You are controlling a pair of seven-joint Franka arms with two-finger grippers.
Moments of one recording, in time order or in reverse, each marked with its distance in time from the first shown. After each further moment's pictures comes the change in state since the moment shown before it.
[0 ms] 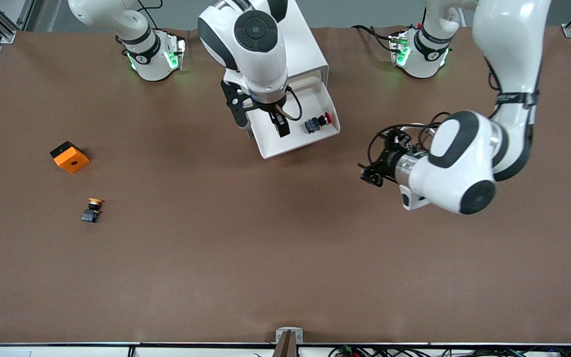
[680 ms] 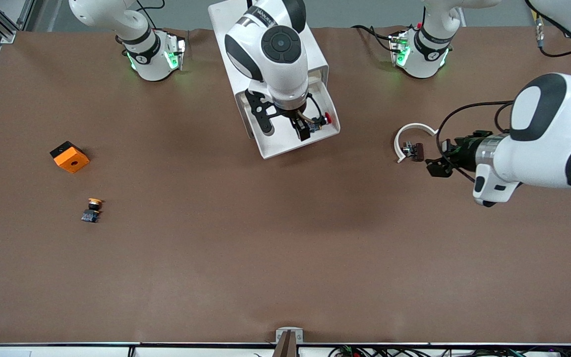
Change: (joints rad) left arm 0.157 -0.179 0.003 -0.101 0.262 -0.001 0.562; right arm 0.053 0.089 0.000 0.024 0.026 0.092 0.006
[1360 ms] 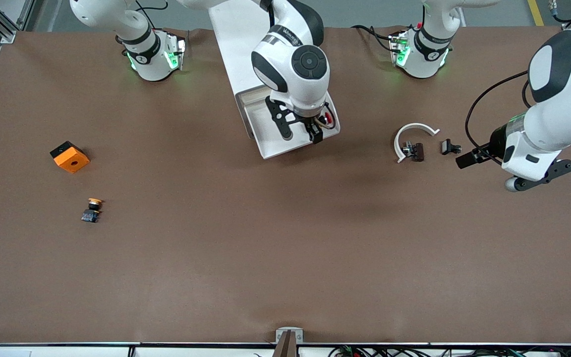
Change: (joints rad) left arm 0.043 -0.214 0.000 -0.231 0.143 0.286 0.284; right arm 0.050 0.135 0.000 0.073 0.000 0.017 0.039
